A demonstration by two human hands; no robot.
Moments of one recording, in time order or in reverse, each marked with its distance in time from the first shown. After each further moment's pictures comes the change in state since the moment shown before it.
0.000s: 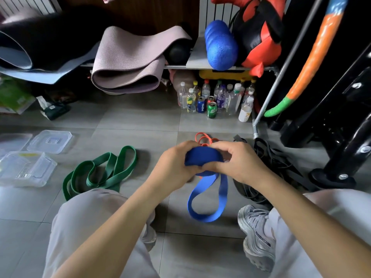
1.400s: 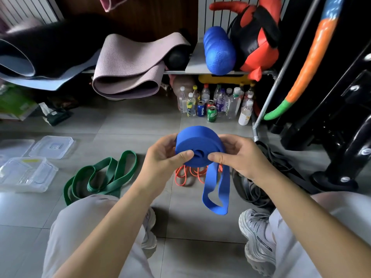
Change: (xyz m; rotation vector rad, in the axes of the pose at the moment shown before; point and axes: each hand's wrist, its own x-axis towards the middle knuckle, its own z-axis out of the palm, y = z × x) left_hand -0.003 0.000 -0.014 -0.874 0.101 -0.088; right_hand 0.006 0.002 -0.010 0.496 0.044 -0.018
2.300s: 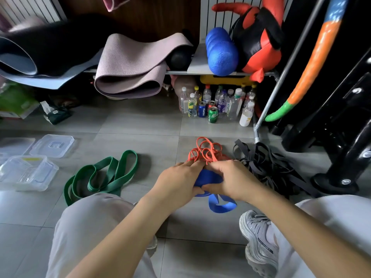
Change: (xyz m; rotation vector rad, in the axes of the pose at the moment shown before) left_hand -0.006 -0.026 0.009 1.444 -0.329 0.144; right_hand -0.010 0.033 0.017 -0.572 -0.204 0.057
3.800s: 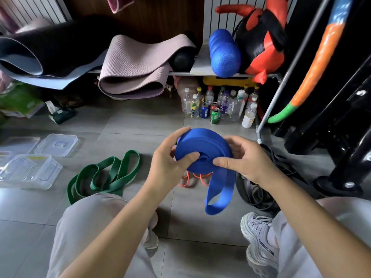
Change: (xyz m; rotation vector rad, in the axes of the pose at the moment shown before) left_hand 0.000 -0.007 -0.022 -1.071 0.506 -0.115; right_hand 0.001 -0.019 -0.035 0.498 0.203 -0.059
